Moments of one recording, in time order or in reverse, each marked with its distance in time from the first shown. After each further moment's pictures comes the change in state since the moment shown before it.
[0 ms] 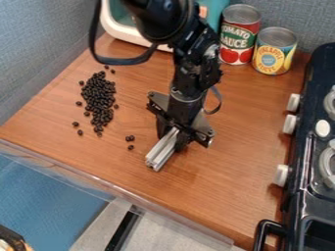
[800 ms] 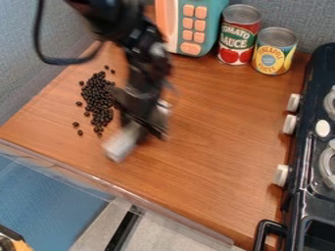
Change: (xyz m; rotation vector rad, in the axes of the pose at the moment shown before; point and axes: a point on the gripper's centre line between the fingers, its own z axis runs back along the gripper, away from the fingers) arm -0.022 0.079 -0.016 0.058 -0.022 0.034
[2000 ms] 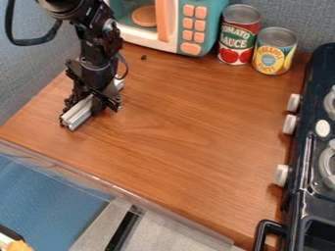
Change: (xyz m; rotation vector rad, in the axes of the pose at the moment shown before) arm 0.010 0.067 -0.017 0.062 0.003 0.014
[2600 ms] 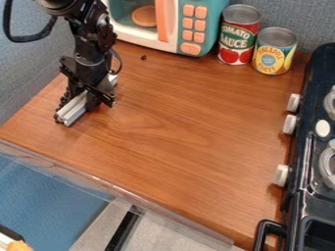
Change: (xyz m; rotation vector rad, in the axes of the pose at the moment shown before) arm 0.002 0.010 -0.004 -0.003 0.008 0.020
